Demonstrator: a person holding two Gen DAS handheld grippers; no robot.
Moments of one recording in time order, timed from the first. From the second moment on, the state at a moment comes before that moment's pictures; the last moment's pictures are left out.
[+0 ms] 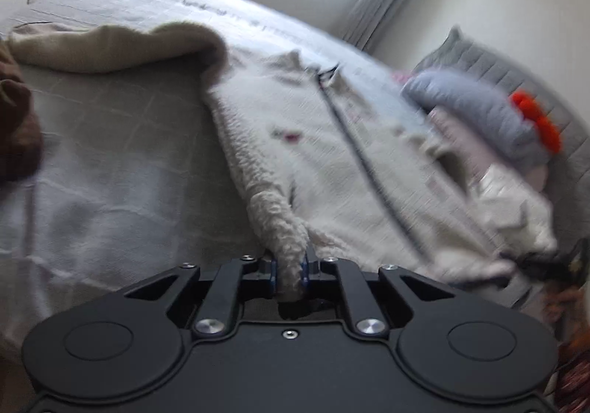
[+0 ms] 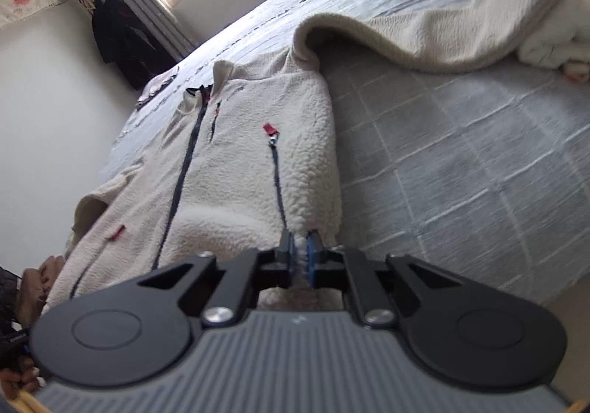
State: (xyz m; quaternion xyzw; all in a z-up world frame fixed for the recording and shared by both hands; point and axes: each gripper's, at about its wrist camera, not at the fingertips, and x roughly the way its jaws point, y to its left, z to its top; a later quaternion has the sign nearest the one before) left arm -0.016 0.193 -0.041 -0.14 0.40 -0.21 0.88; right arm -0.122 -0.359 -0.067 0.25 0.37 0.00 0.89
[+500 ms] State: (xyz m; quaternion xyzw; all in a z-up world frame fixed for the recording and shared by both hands) left arm -0.003 0.144 -0.021 0.05 0.34 -0.14 0.93; right arm -0.092 -0.385 -0.038 0.12 0.36 -0.12 0.92
